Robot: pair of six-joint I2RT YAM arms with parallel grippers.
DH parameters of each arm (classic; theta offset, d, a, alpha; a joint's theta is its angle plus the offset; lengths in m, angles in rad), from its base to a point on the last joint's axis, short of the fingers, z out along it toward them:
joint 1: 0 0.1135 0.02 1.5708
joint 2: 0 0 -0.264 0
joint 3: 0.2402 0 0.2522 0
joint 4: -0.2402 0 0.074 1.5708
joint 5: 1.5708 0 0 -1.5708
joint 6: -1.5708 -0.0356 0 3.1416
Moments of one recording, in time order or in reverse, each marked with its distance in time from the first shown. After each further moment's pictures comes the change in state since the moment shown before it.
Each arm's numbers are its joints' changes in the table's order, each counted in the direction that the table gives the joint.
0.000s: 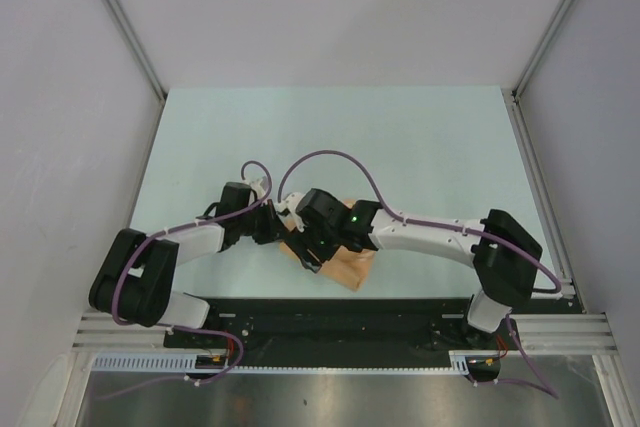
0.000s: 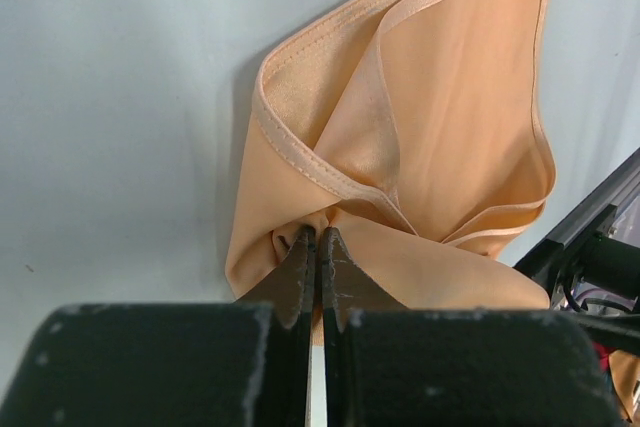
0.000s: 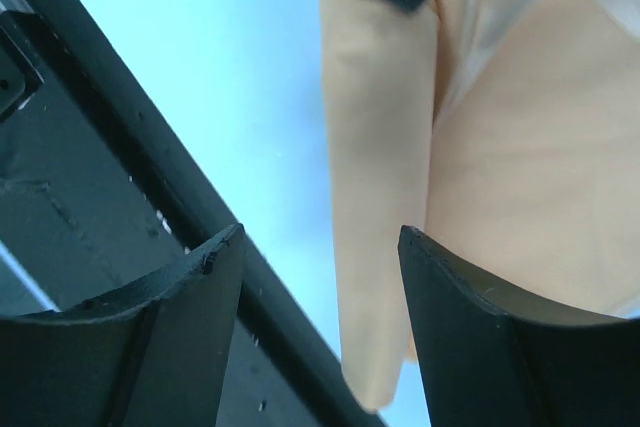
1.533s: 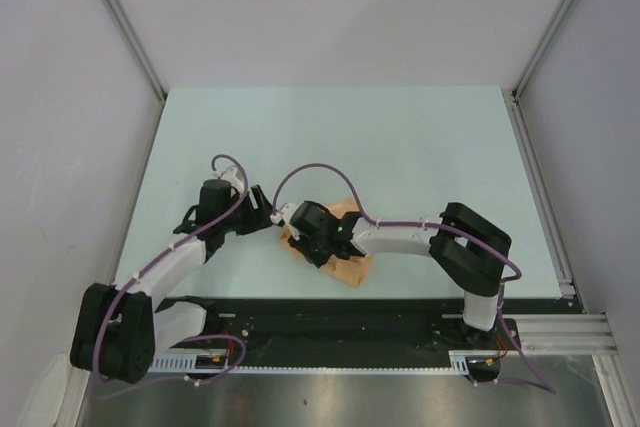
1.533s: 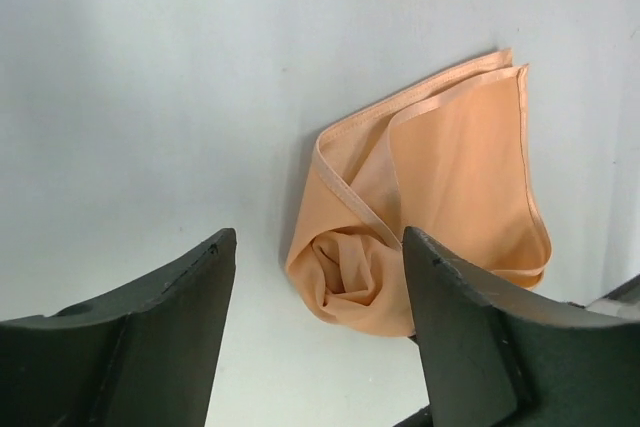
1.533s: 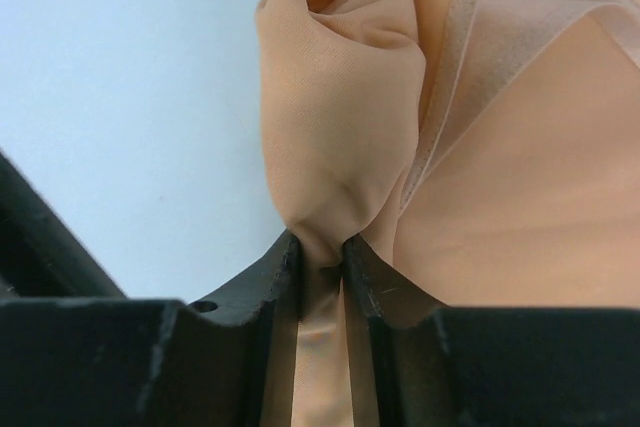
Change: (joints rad) left arm 0.064 0.261 0.011 -0.135 -0.191 -0.017; right arm 0.029 -0.180 -0.076 0.237 0.113 0.080
